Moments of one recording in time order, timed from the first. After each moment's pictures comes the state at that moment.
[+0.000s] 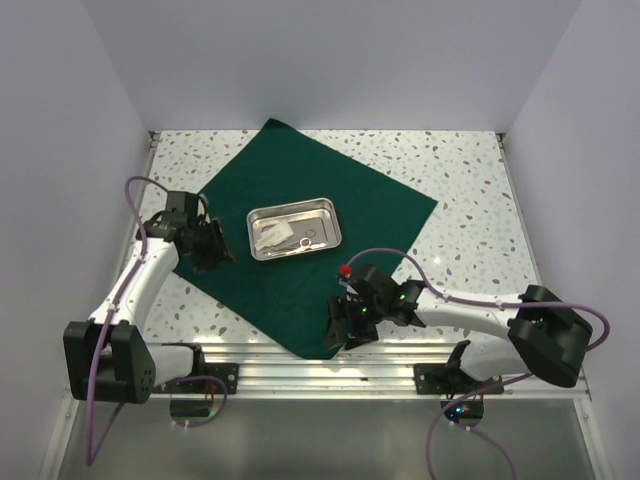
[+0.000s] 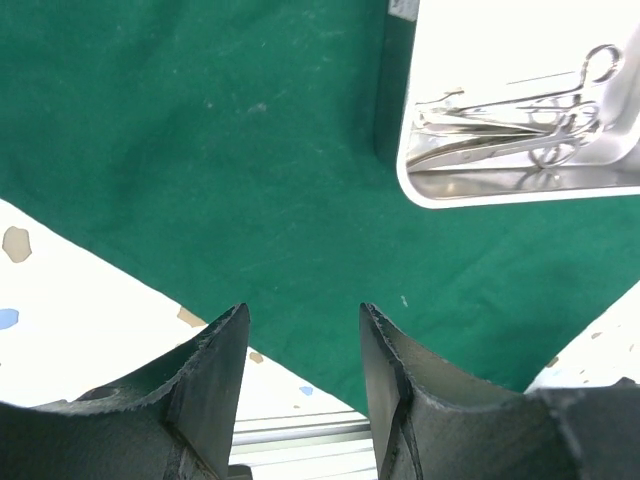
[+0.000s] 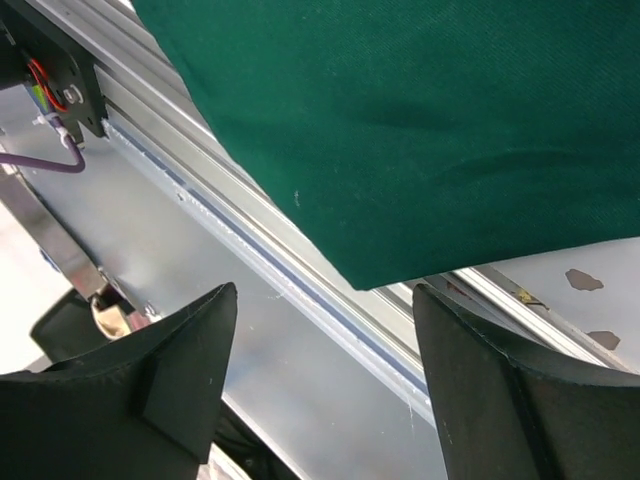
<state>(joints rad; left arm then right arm) -0.05 1.23 0.91 -0.80 0.16 -0.44 0.98 1.32 0.59 -0.27 -0.41 0.90</state>
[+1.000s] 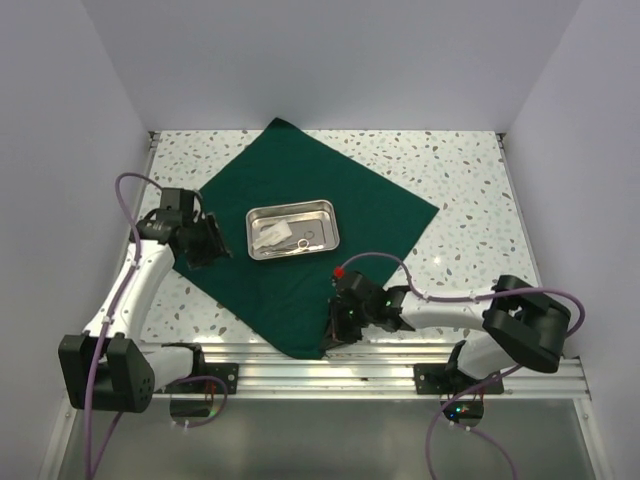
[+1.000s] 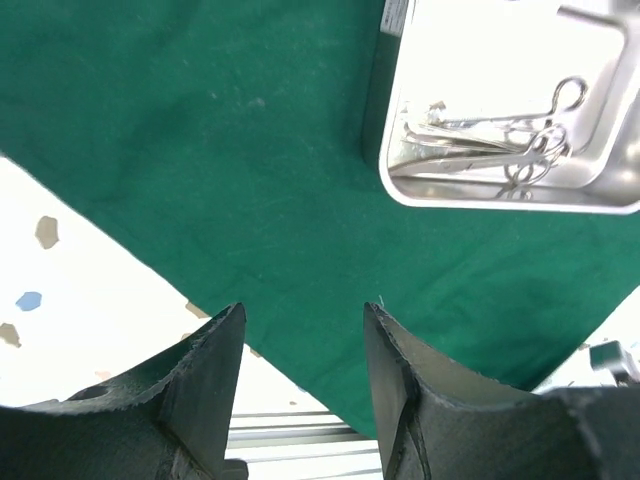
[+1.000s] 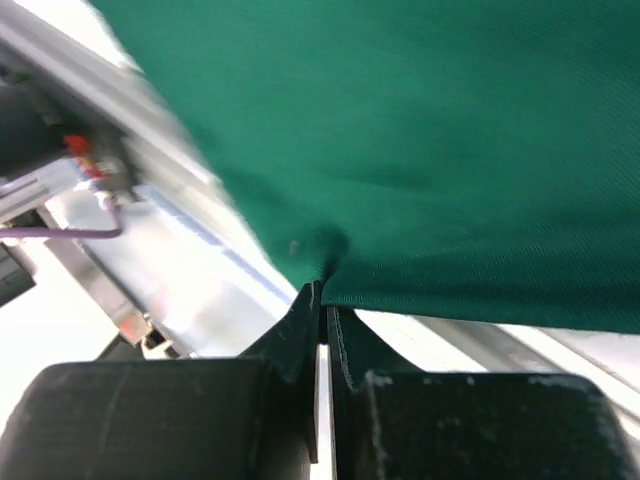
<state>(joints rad) -0.05 1.18 0.95 -0.84 0.13 -0.47 1.06 1.45 0.57 -0.05 -0.32 1.12</state>
